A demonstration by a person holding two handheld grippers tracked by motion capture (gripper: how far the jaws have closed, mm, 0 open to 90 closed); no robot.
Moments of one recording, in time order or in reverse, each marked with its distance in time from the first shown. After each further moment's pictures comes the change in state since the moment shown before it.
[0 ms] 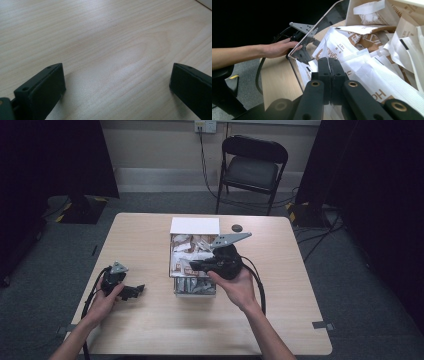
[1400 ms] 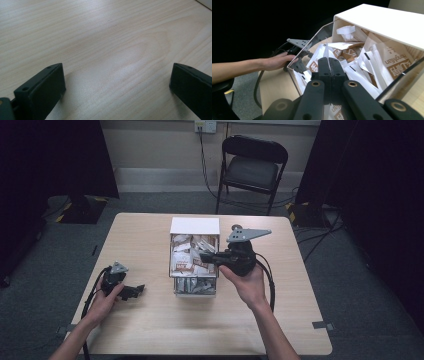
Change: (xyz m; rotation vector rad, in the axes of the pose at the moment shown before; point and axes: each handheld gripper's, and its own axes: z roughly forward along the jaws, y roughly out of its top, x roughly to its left) left arm 0.000 0.000 0.000 0.001 0.001 0.000; right arm -0.004 0.005 -0.034 -0.112 -0.042 0.021
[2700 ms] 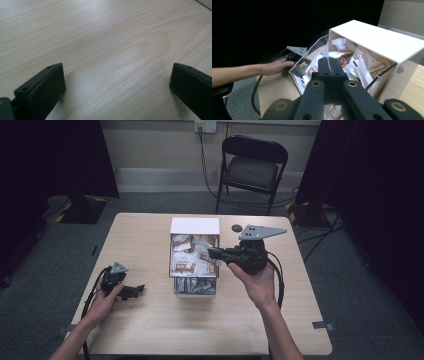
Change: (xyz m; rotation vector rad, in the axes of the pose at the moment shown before) left arm 0.000 0.000 0.000 0.000 -0.001 0.002; right arm 0.004 0.009 -0.029 -0.056 -0.032 -0.024
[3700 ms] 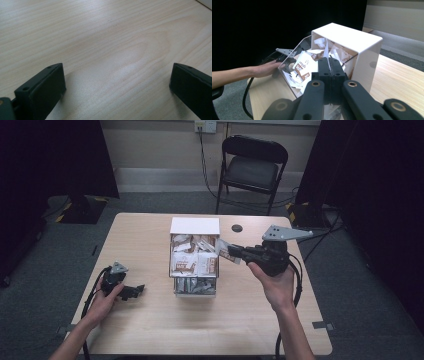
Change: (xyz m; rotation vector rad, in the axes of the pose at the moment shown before) left arm 0.000 0.000 0.000 0.001 0.001 -0.001; right arm -0.011 -0.006 -0.042 -0.038 -0.088 0.021
